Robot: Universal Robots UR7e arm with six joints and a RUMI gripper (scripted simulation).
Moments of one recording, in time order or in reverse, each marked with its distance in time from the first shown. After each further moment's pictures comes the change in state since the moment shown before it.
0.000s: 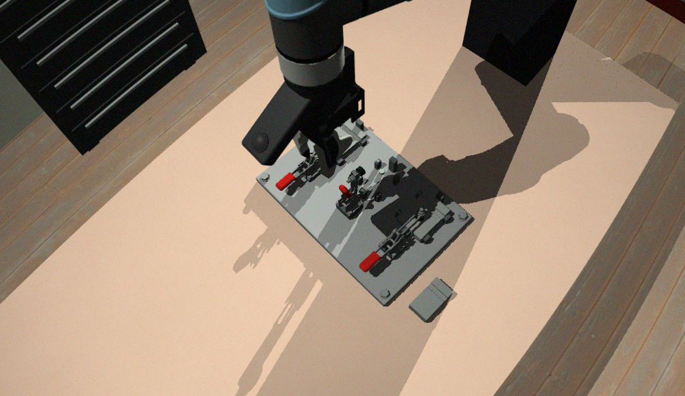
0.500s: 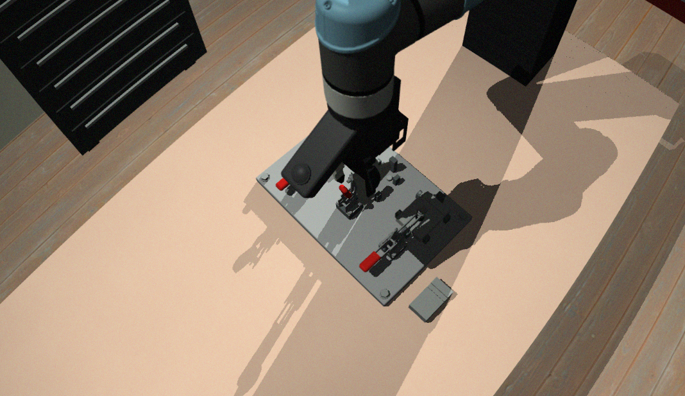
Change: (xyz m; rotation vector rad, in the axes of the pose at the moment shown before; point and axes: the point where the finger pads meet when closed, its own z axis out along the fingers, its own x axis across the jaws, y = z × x) arm -0.069 0.007 0.000 0.000 0.001 0.000
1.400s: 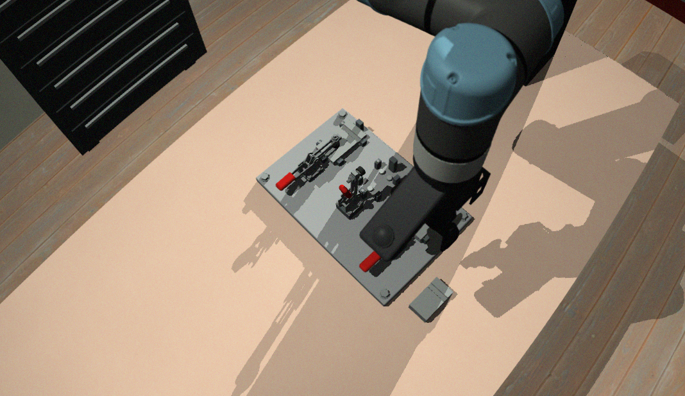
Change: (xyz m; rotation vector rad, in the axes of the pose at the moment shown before) arm -0.120 0.012 0.000 -0.001 -0.004 -0.002
